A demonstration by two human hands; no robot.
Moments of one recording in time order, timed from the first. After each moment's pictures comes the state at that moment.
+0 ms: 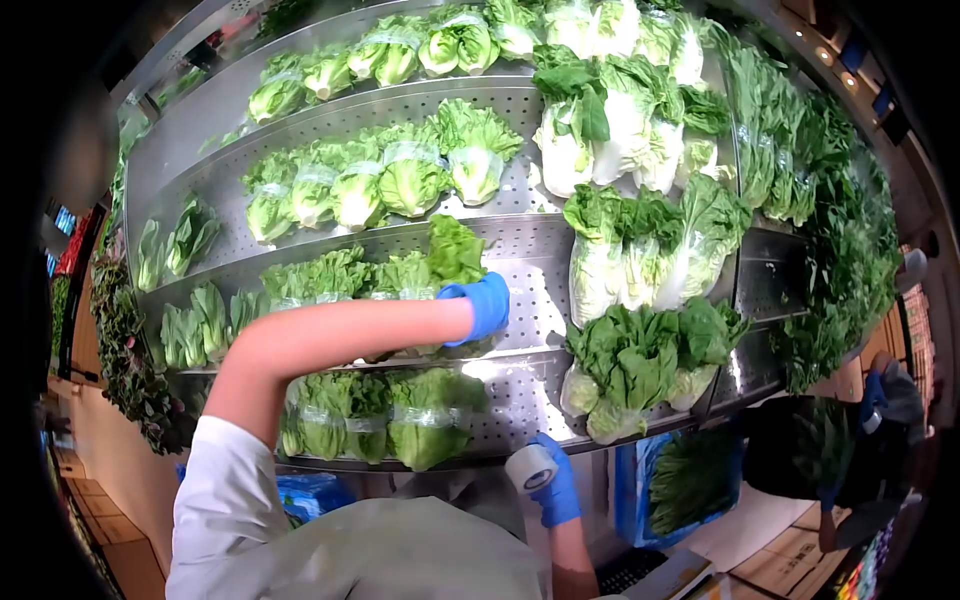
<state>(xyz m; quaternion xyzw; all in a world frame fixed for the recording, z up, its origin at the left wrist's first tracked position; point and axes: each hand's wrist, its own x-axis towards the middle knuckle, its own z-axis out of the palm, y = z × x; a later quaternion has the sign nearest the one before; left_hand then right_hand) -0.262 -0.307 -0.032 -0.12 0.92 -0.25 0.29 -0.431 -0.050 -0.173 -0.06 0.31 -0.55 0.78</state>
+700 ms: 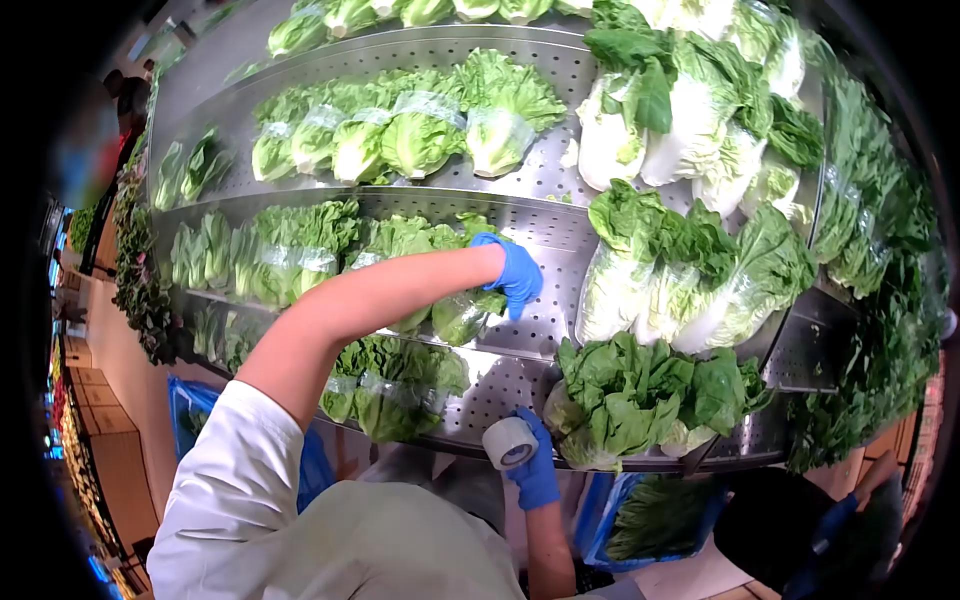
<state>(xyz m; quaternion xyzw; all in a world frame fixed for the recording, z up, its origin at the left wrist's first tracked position) -0.311 -0.412 -0.100 -0.29 0.83 0.30 0.37 -0.459 -0.129 -0.176 0.05 0.38 -0.43 0.82</state>
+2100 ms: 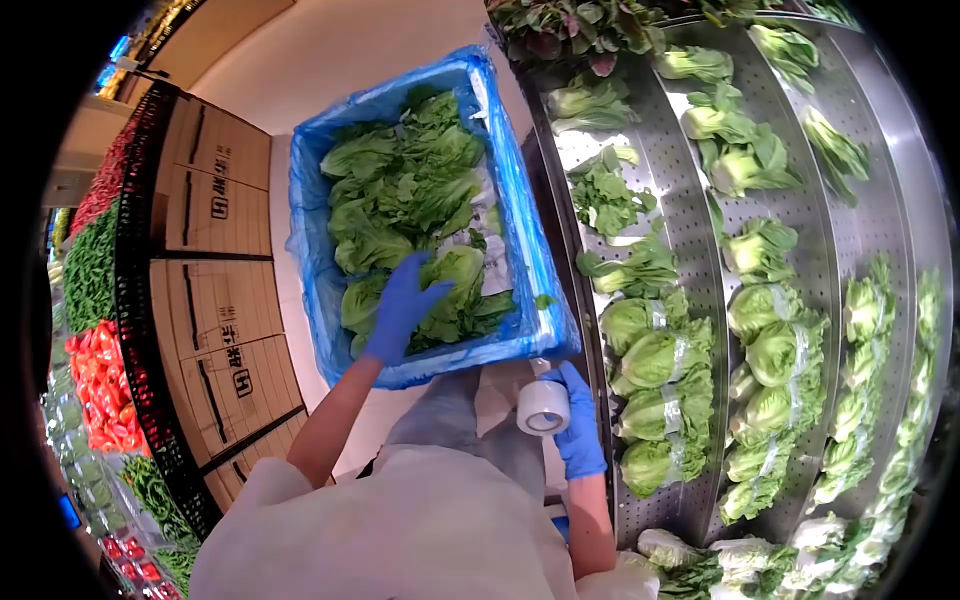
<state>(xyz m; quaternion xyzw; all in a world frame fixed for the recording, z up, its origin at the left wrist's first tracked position) 0.126 0.283 -0.205 -0.95 0.05 0.02 -0.32 -0.028 0.041 -0.140 -0.35 0.42 0.09 0.83</state>
